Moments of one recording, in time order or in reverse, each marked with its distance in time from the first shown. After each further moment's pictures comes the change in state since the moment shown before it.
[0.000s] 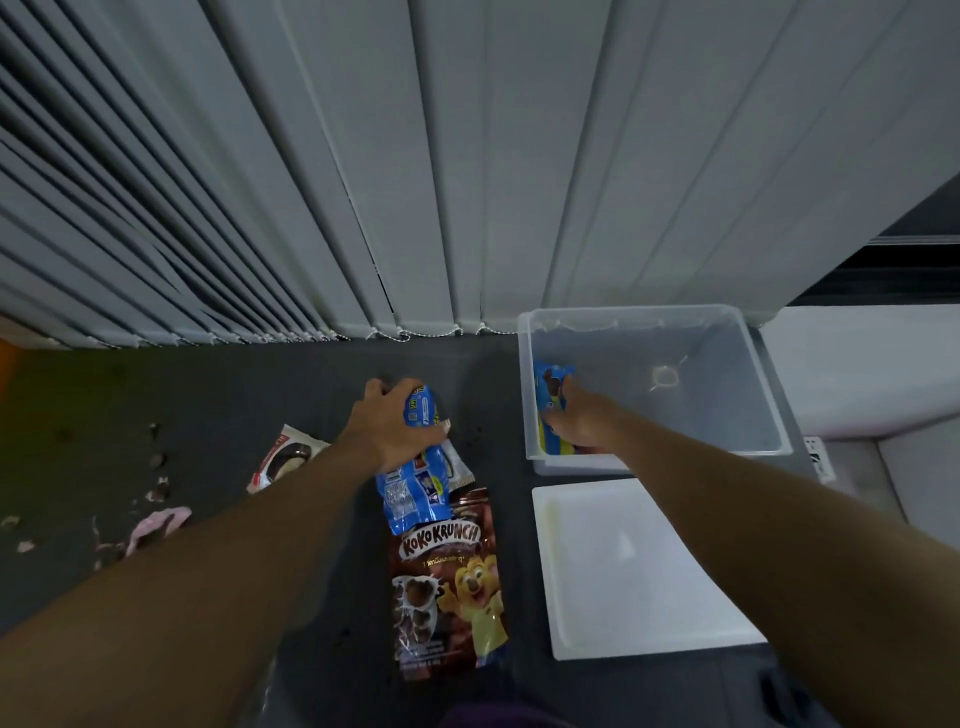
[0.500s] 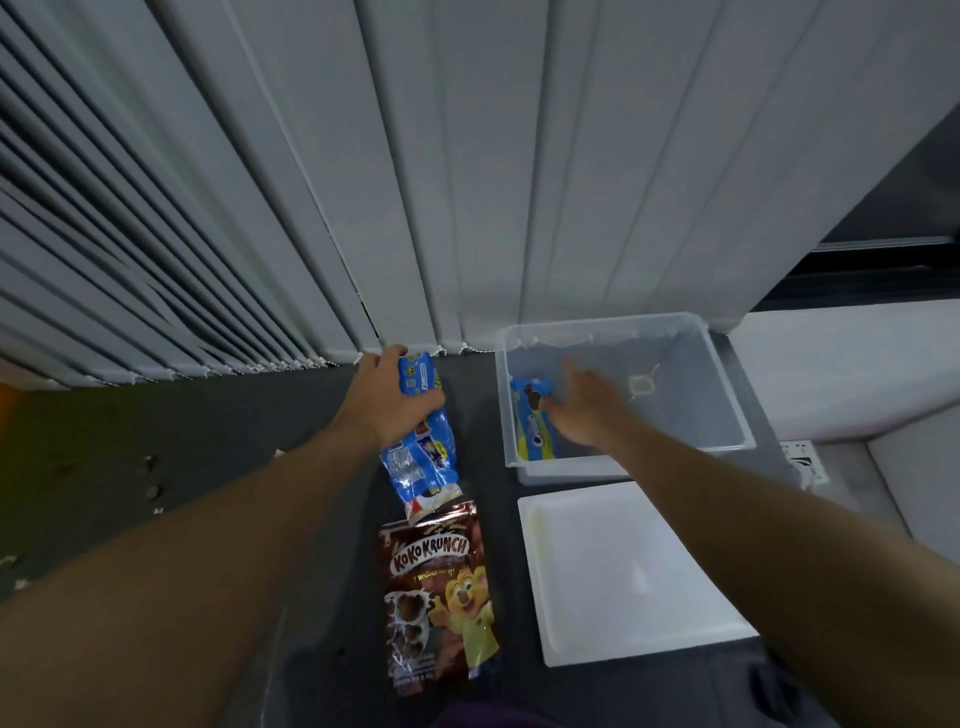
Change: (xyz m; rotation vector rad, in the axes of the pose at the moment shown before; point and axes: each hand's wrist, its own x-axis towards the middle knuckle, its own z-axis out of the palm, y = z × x) left_hand -0.001 0.049 -0.025 -0.089 0.174 0.116; right_hand -0.017 0.015 -0.018 0.051 0.301 -0.119
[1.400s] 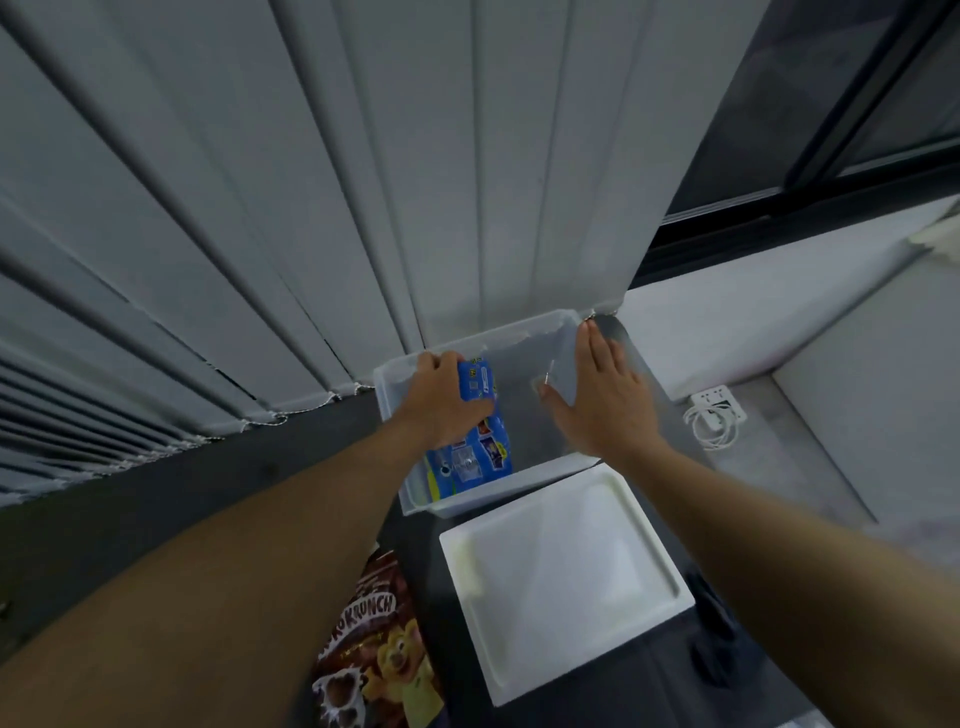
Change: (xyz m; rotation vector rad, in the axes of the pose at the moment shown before) left_hand 0.039 0.145 0.115 0.105 -0.270 0.240; right_hand -0.034 0.114 -0.052 -0.088 0.363 0.134
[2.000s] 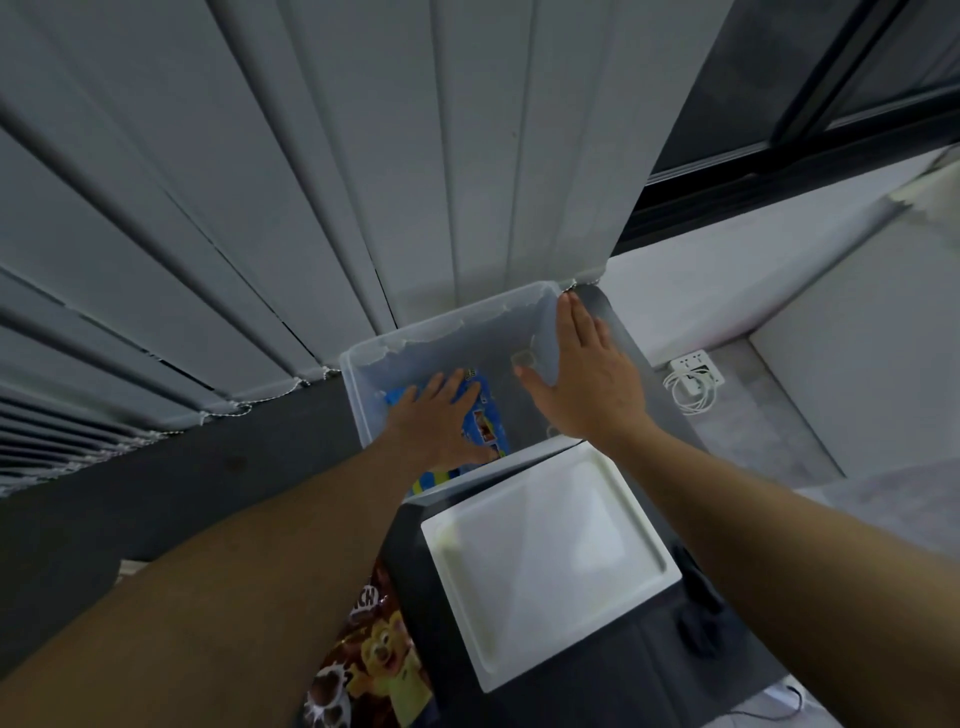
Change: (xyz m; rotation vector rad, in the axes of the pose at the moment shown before) left_hand 0.020 -0.035 0.057 0.757 -0.409 0.201; right_hand 0.005 0.005 0.007 -0.010 0.017 -0.006
